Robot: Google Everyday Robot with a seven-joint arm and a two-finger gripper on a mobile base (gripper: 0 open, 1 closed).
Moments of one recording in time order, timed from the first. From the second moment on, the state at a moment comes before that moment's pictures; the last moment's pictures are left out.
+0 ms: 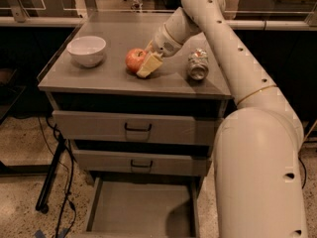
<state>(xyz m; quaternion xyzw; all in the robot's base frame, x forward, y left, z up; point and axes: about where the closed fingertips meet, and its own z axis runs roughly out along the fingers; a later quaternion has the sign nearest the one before) 0.743 0.033 0.831 -0.65 0.68 0.21 0.28</state>
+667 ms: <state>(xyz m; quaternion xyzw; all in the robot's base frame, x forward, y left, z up) 0.743 0.033 0.831 -0.65 0.68 0.21 0.28</state>
